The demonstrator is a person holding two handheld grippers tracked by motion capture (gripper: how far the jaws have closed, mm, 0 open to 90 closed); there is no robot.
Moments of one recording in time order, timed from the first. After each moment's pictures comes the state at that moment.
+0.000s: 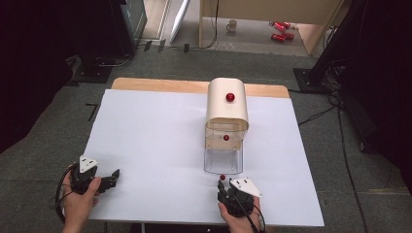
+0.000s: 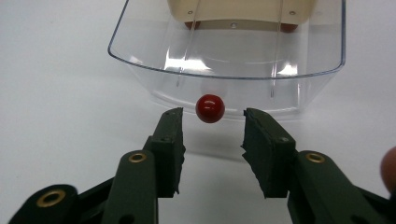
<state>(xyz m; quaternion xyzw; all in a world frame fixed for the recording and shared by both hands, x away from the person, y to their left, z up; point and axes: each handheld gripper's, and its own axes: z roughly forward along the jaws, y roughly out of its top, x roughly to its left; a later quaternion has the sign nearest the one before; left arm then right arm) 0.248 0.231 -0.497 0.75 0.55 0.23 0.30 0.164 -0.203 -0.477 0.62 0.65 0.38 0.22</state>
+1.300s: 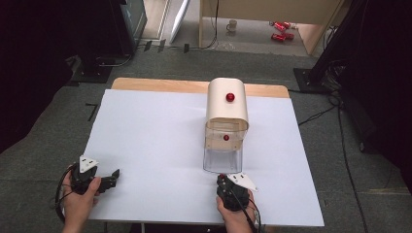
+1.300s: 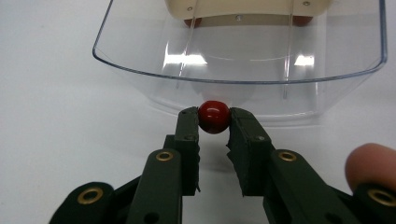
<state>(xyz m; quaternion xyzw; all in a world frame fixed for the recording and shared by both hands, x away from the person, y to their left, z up) 0.248 0.231 -0.497 0.75 0.55 0.23 0.30 0.181 -0.196 -0.487 0.63 0.64 0.38 0.21</state>
